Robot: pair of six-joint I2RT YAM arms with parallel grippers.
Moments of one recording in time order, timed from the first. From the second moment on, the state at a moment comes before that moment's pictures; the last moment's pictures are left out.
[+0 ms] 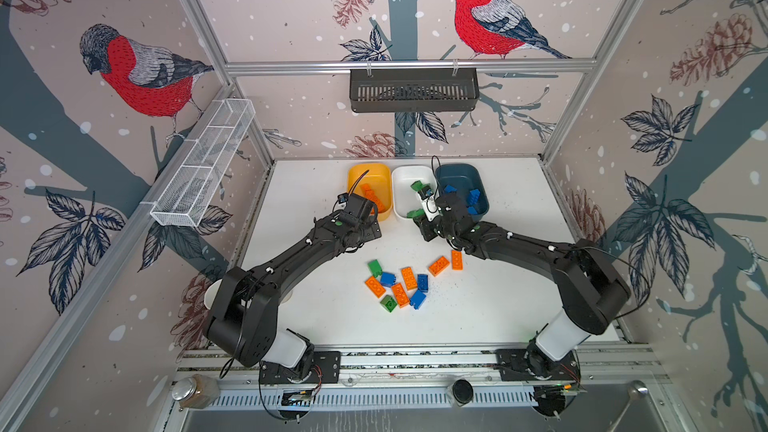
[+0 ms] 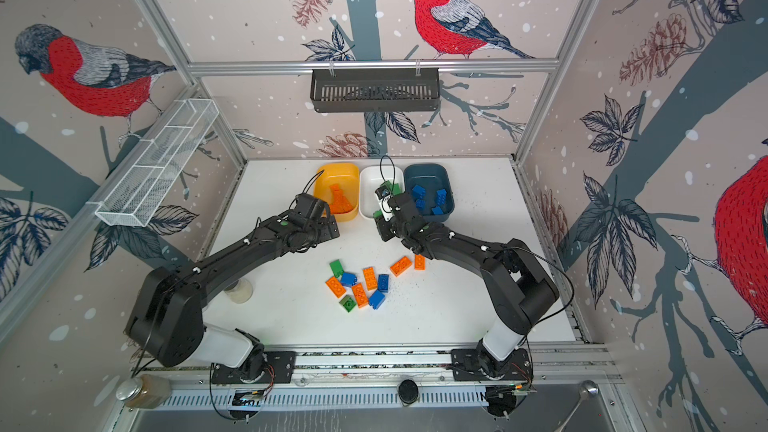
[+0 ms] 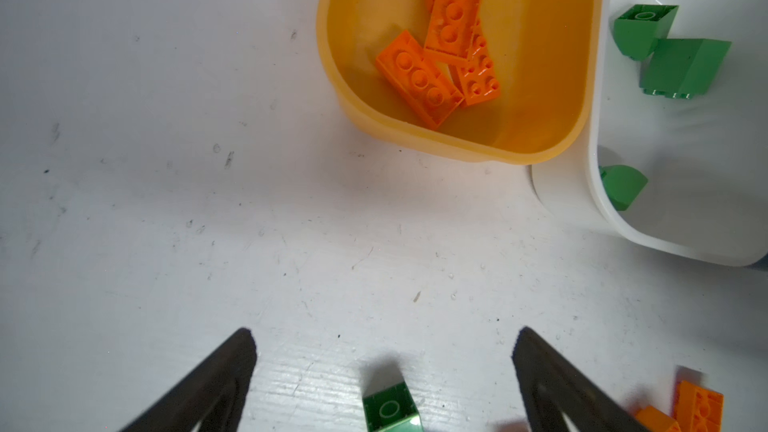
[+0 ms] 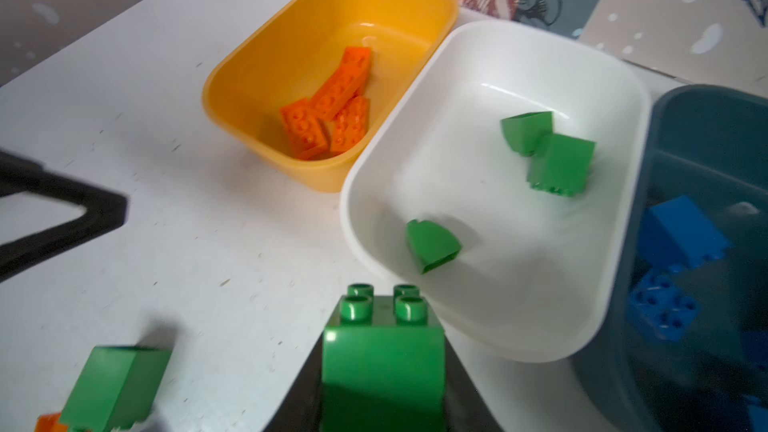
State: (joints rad) left arm -0.50 1.45 0.98 -0.55 -0.21 -0.74; right arm 0.67 1.67 1.01 0.07 -0.01 0.07
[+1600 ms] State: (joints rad) left arm -0.68 1.39 0.72 -0.55 0.10 -1.02; right arm 0.61 1.53 0.91 0.19 0.18 0.23
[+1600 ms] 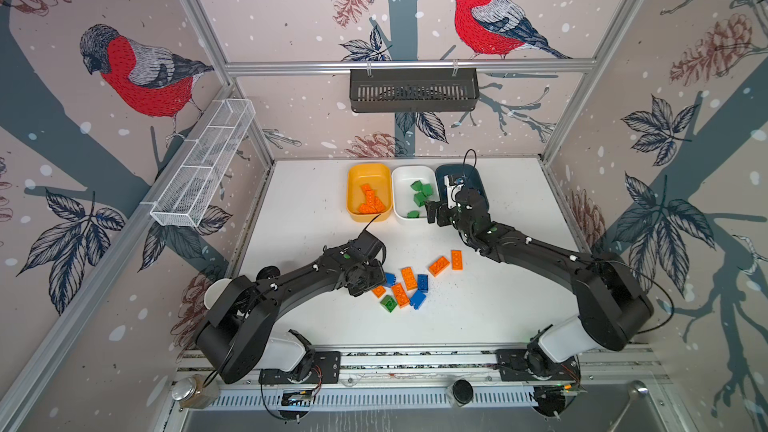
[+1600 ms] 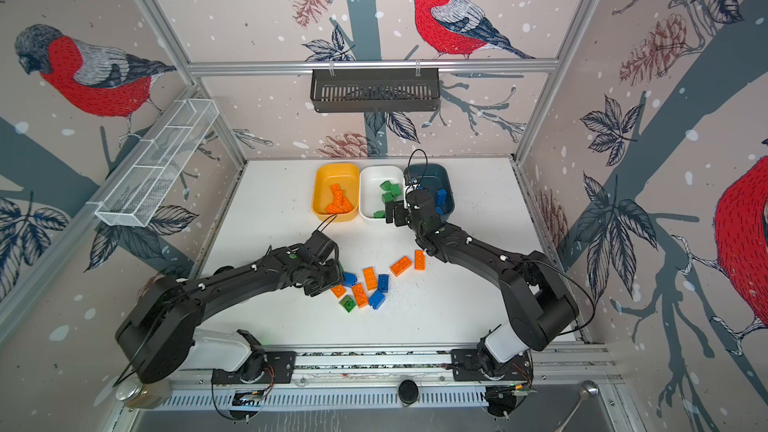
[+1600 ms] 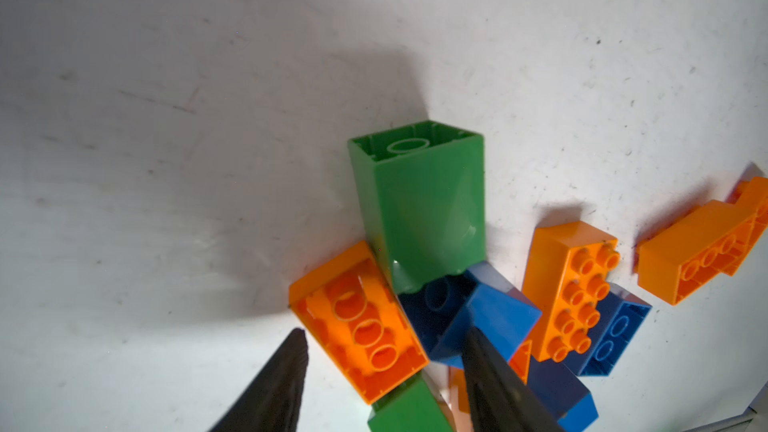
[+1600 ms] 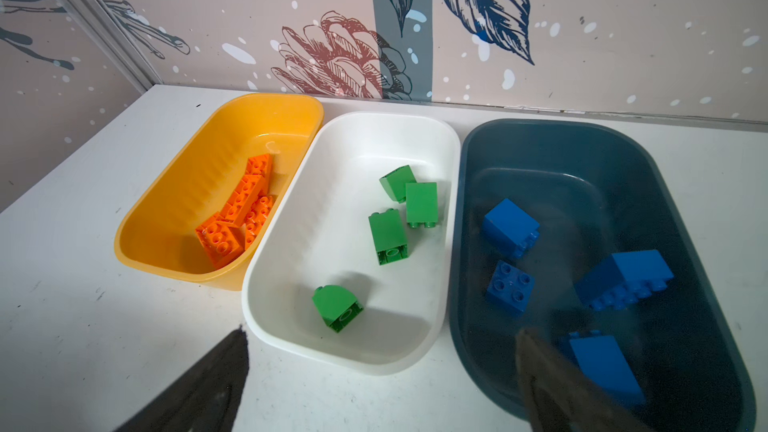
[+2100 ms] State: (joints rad) left arm -0.69 1.30 0.69 -0.62 -0.02 -1.05; right arm 0.62 1.54 0.92 0.20 0.19 0.23
